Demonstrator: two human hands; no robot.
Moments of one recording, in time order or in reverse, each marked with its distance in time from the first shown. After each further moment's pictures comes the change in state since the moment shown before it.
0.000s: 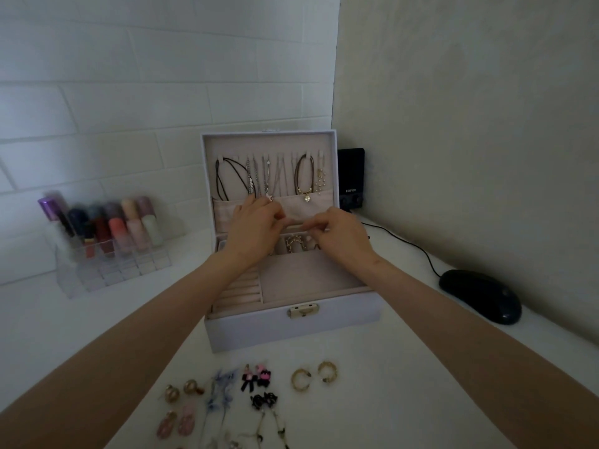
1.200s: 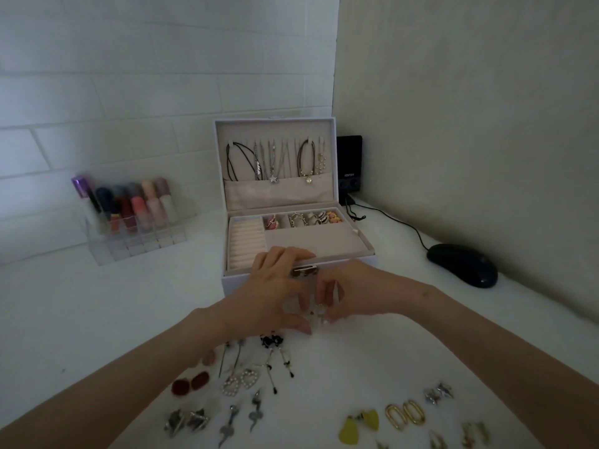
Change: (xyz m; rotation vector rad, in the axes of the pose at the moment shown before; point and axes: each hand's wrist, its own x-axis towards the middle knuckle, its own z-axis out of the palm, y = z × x) left_hand -0.135 0.037 -0.038 -0.133 -0.361 0.438; right_hand -0.117 -0.021 -0.037 -0.017 -0.705 -0.086
